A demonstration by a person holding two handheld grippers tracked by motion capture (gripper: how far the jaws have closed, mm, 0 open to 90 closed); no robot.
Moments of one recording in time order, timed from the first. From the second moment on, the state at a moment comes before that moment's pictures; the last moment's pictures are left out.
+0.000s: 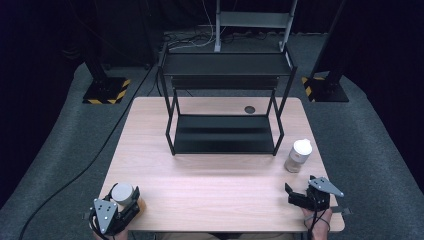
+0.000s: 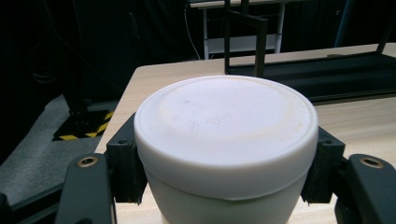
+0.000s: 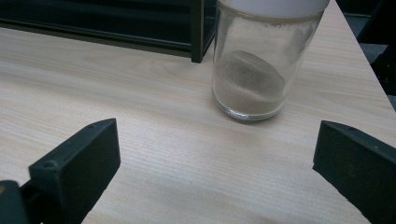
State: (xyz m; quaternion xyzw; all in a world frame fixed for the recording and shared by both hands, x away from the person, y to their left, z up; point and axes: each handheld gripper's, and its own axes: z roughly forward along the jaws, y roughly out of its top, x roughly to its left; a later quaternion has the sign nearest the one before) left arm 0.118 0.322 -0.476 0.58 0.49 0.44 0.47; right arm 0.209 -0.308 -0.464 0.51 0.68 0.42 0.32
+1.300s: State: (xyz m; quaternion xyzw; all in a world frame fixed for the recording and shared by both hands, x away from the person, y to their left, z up) left arm 0.142 0.308 -0.445 0.61 0.46 0.43 0.49; right arm 0.211 -0.308 -0.462 0.51 0.68 0.41 0.32
